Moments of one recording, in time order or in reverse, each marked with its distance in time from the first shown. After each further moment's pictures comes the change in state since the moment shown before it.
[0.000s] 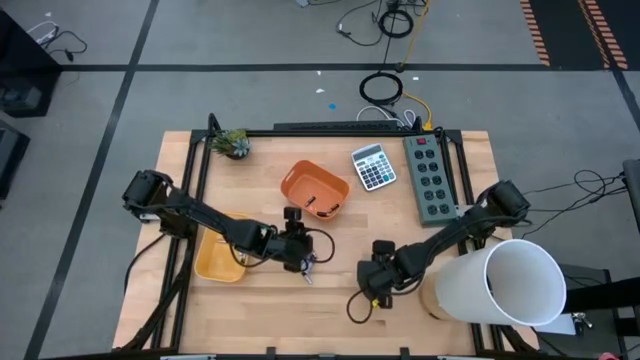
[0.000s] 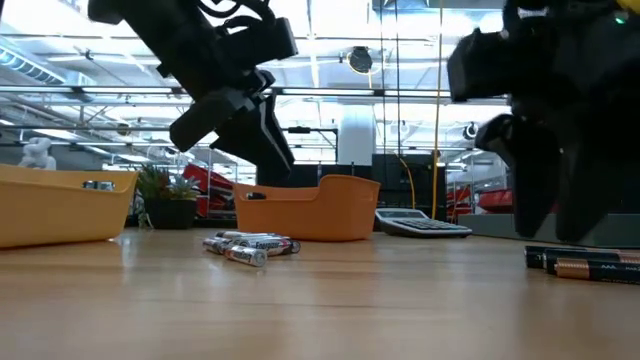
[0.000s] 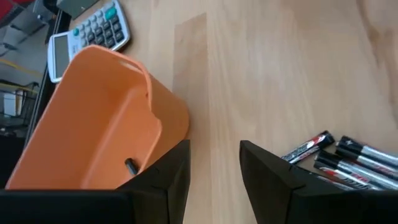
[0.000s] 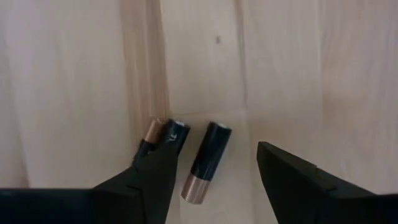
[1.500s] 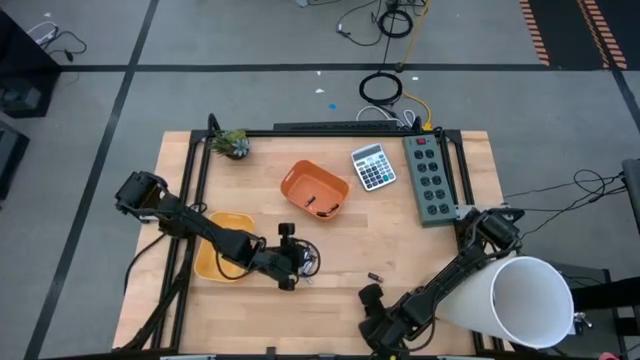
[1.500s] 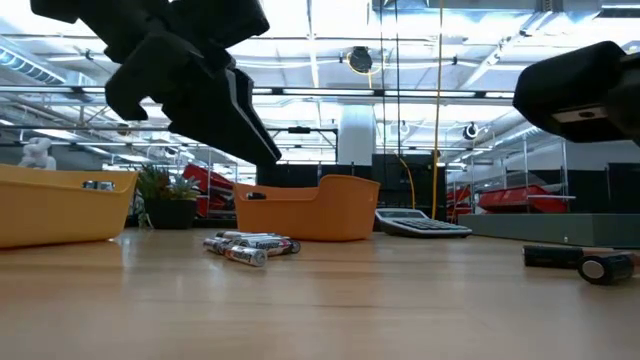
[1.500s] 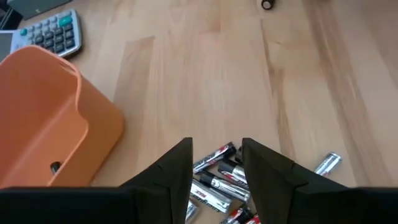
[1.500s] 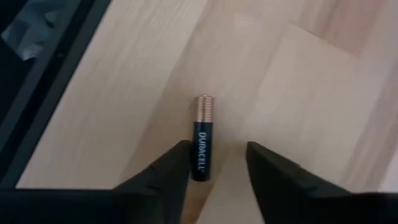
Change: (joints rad) left arm -0.113 -0.041 -0.086 0.144 0.081 -0.191; right arm 0.254 0.262 0.208 0.082 0.066 -0.311
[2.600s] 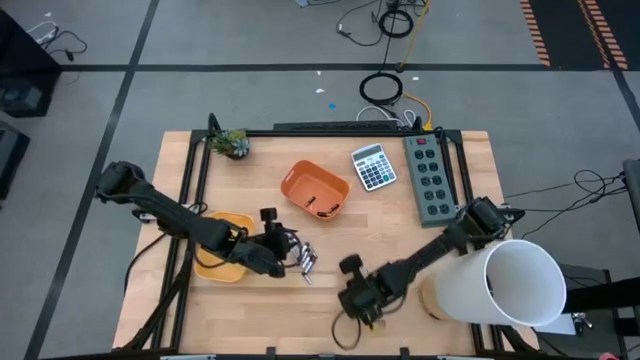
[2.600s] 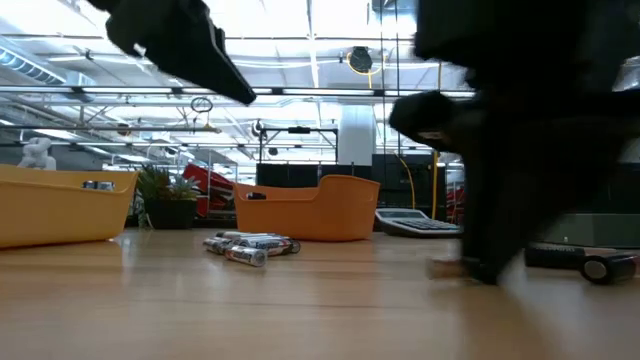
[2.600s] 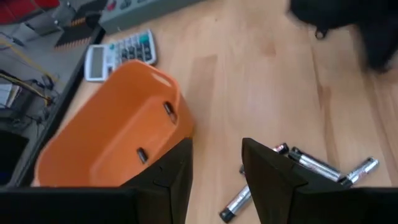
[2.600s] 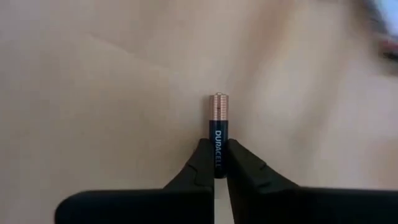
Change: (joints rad) left arm -0.026 -0.226 0.001 -0.203 -0.177 -0.027; right arm -0.232 -0.048 -0.011 0.038 0.053 -0.250
